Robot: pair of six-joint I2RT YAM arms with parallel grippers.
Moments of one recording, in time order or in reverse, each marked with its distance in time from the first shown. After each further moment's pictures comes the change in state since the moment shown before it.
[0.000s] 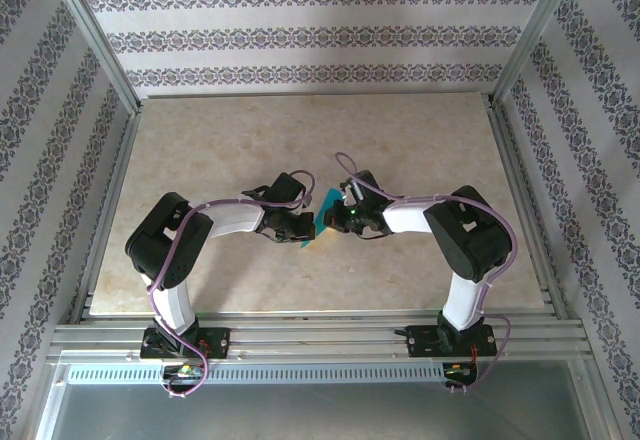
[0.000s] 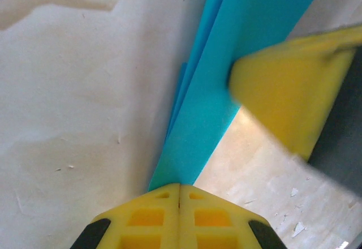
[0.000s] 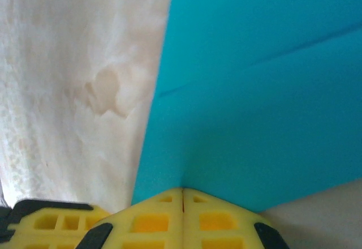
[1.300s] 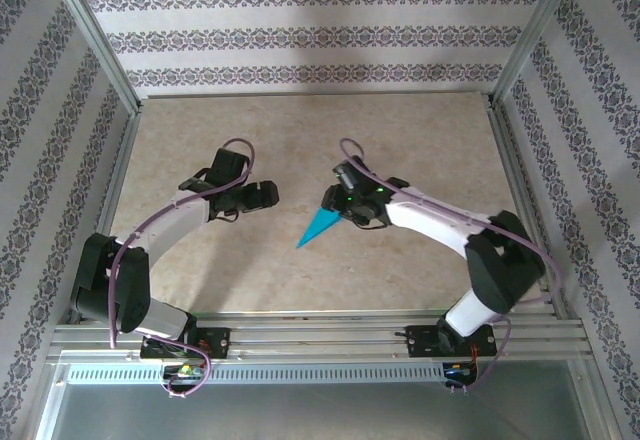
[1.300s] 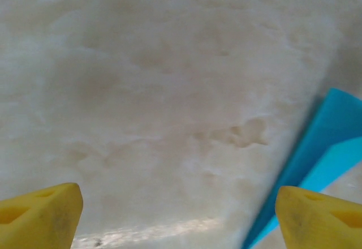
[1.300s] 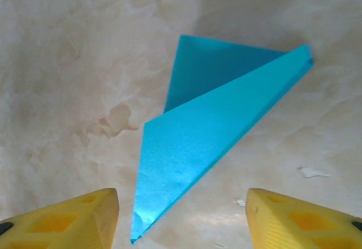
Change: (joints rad) left arm 0.290 -0.369 -0.055 -0.180 -0.263 0.091; right arm 0.173 -0.197 0.260 -0.589 0.483 0.188
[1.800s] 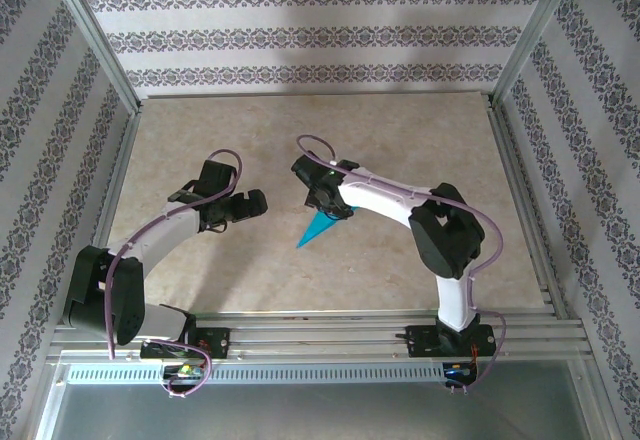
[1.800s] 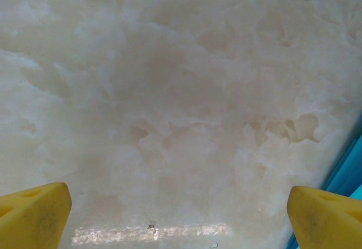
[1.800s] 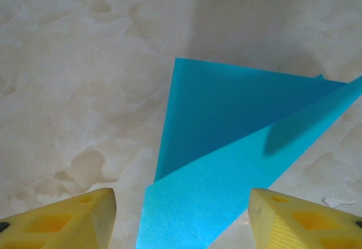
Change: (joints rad) left arm 0.059 -0.070 -0.109 0.016 -0.020 0.004; right arm 0.078 0.337 0.375 -0.284 0.220 0.095
